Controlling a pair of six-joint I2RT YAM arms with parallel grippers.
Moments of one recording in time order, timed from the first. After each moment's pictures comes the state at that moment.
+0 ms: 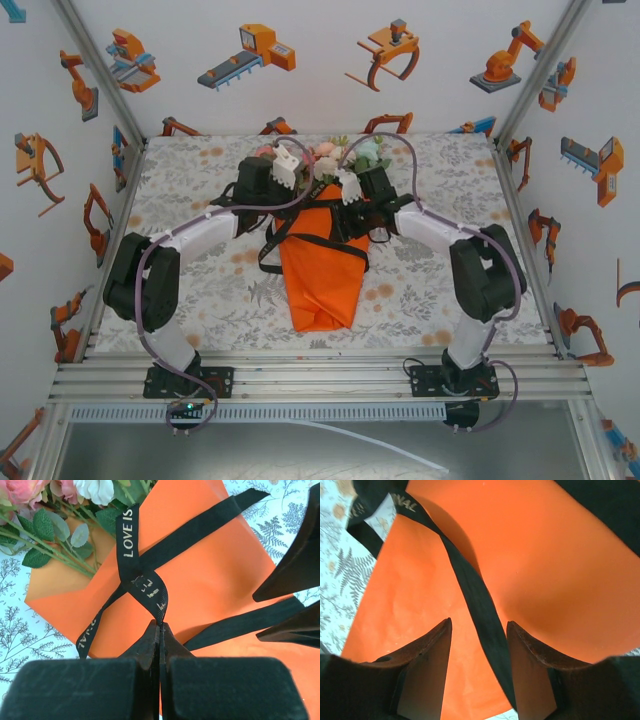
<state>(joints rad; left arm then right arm) -0.52 1.73 1.16 0.01 0.28 0.03 0.51 1.82 1.23 -0.30 -0.45 0.03</state>
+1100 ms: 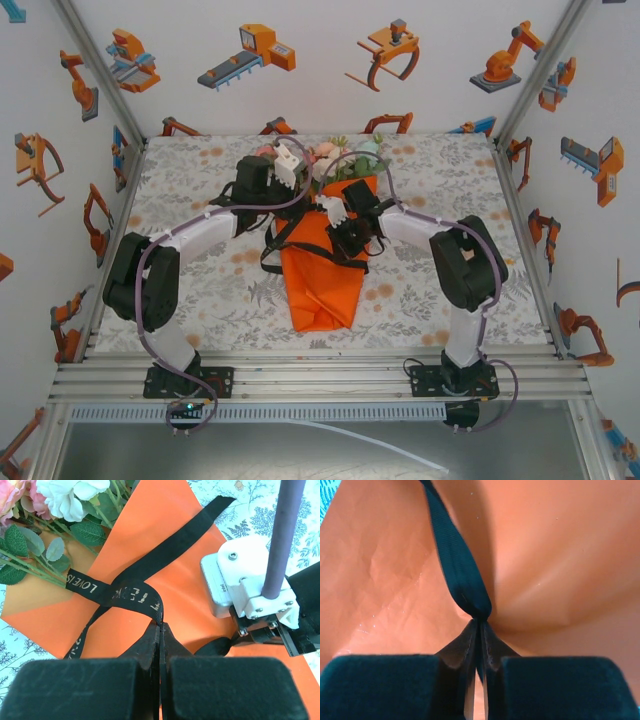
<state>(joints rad) -0.51 1.73 1.16 0.03 0.40 0.03 0.56 1.91 1.24 -0.45 -0.47 -0.17</state>
